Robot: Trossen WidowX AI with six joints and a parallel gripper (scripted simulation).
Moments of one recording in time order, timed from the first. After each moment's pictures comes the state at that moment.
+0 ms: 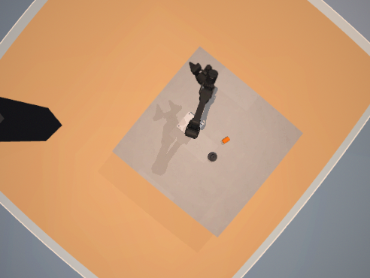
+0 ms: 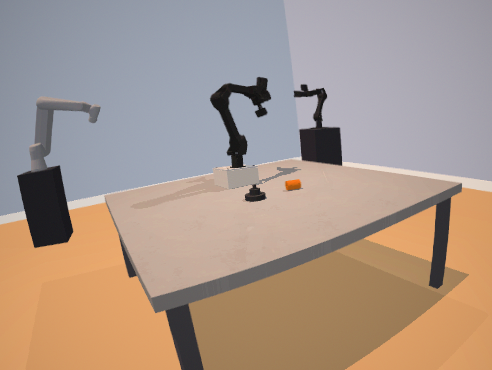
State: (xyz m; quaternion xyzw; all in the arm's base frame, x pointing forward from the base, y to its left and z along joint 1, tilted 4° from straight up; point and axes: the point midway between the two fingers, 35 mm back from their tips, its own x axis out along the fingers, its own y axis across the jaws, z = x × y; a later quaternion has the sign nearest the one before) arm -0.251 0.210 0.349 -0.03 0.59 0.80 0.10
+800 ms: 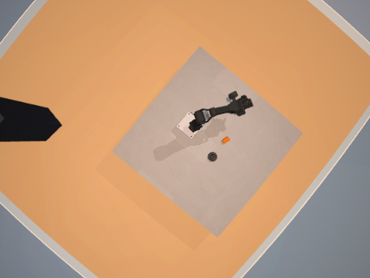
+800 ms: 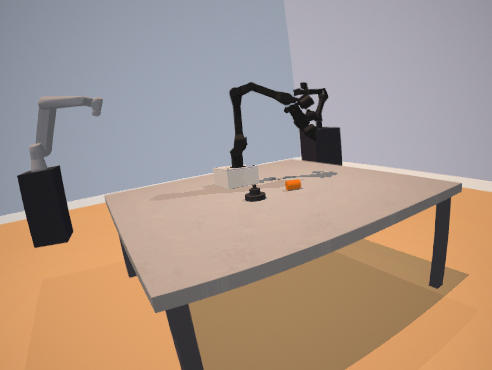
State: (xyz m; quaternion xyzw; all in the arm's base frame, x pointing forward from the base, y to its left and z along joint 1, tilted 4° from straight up) arm 0.090 0.370 0.158 -0.17 0.44 0.64 0.61
